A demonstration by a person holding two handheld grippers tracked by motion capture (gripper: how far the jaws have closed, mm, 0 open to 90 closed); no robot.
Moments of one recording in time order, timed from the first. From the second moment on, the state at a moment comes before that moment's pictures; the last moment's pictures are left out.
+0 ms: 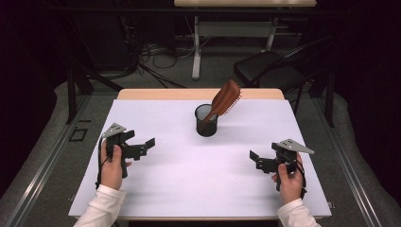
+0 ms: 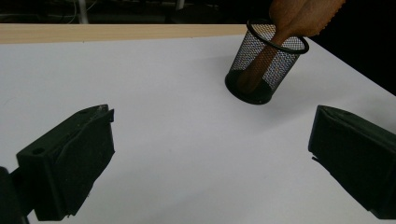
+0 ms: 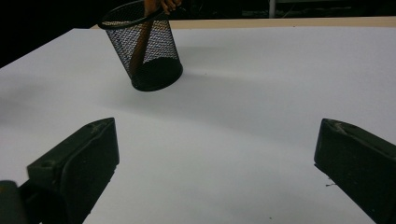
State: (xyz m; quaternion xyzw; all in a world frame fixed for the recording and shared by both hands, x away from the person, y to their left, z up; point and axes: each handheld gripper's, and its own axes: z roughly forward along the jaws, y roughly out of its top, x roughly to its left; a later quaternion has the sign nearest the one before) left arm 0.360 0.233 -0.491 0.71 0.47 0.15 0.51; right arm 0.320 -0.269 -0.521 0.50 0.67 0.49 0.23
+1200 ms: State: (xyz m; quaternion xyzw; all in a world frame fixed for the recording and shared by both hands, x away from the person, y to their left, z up) left arm 0.361 0.243 -0.494 0.70 0.48 0.15 0.51; right arm 0.325 -0.269 -0.530 0.51 0.69 0.46 0.23
